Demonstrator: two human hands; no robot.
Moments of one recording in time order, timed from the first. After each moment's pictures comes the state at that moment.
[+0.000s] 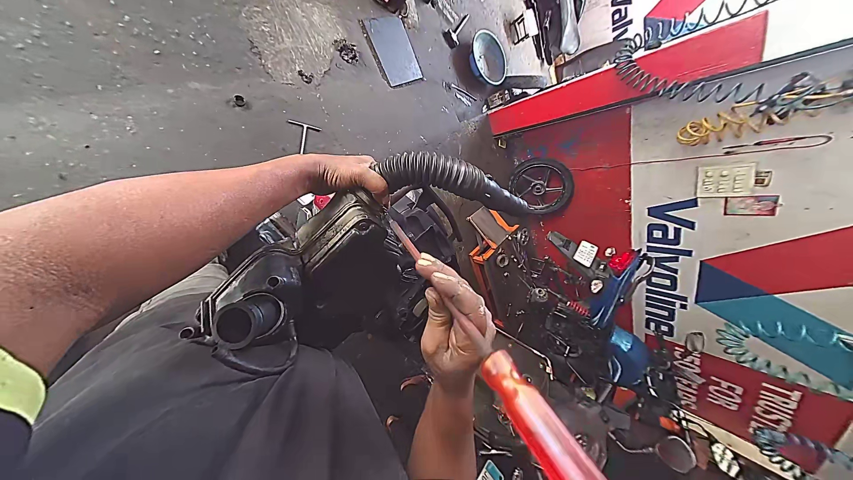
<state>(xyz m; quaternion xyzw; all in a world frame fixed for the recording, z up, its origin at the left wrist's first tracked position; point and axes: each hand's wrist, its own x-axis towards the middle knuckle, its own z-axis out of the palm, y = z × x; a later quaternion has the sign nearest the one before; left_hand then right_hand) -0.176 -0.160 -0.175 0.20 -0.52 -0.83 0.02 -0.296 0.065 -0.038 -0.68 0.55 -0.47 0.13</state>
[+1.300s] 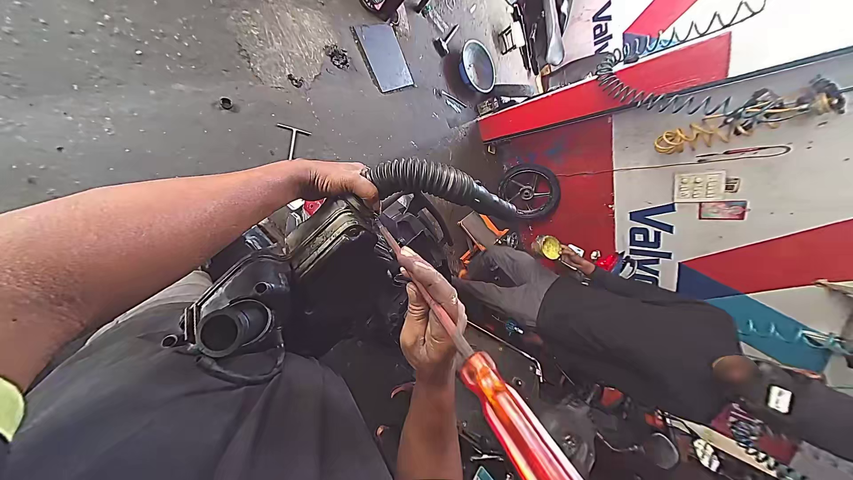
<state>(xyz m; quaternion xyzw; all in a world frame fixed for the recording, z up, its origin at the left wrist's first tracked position) -0.174 -0.160 -0.169 0.19 -0.52 -0.83 0.01 -0.292 0.061 -0.051 -0.68 0.55 -0.45 0.15</state>
